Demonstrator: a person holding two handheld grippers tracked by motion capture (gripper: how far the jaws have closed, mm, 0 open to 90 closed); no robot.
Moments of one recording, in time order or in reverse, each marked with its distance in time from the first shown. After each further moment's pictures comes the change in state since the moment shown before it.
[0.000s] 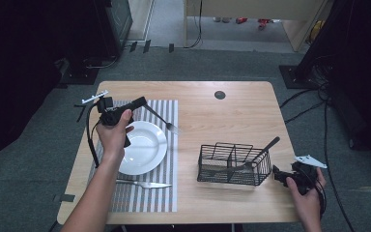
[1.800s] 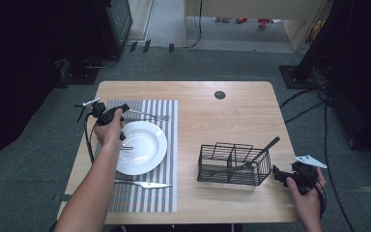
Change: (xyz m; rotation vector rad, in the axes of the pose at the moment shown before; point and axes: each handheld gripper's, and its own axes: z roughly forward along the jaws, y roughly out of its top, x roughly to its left) left arm 0.136 -0.015 0.023 -0.026 0.429 -0.337; right arm 0.000 0.000 0.000 -0.001 0.000 0.001
